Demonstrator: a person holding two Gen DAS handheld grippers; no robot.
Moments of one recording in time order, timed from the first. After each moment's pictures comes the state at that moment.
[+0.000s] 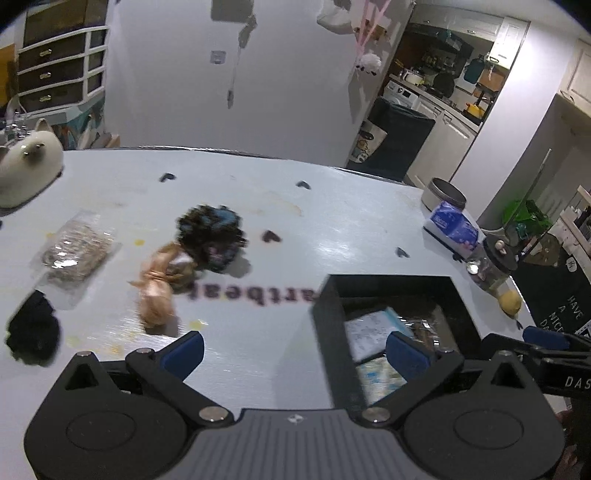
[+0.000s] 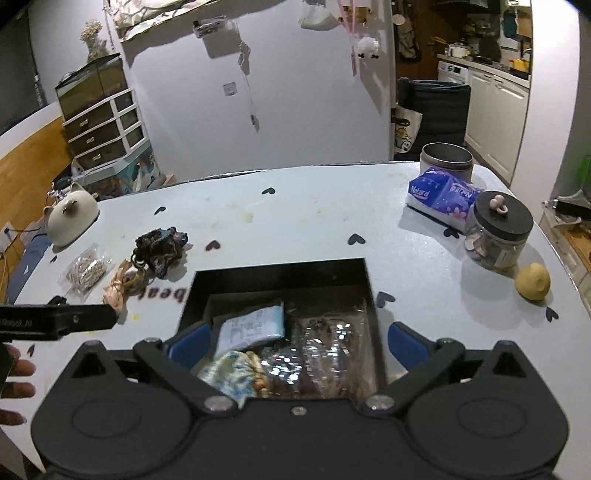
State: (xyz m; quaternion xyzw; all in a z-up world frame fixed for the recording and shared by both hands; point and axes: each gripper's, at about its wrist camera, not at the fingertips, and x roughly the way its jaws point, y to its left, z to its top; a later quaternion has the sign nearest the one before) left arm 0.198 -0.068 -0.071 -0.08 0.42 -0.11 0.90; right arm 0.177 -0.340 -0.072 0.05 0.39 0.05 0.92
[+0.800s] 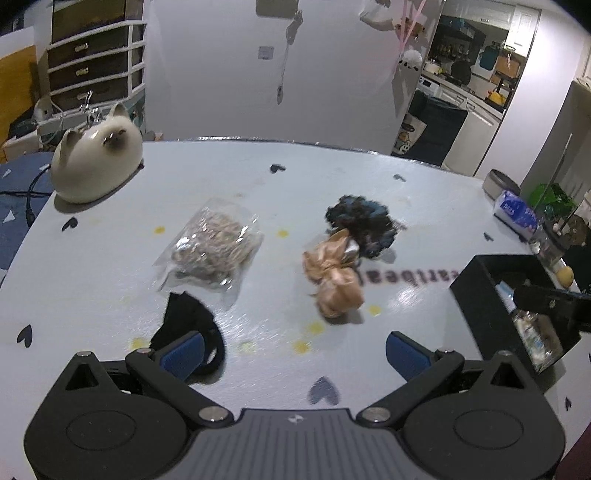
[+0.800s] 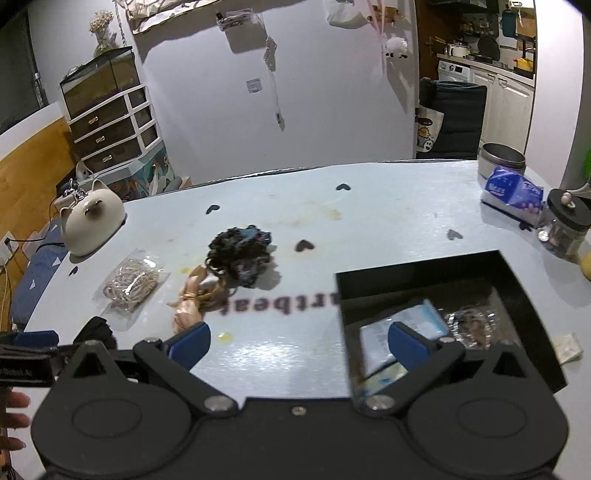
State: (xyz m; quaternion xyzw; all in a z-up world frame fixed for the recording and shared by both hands) left arm 0.204 0.099 -0.102 -0.04 0.44 -0.09 0.89; right arm 0.194 -0.172 -0.085 0.06 0.38 0.03 0.92
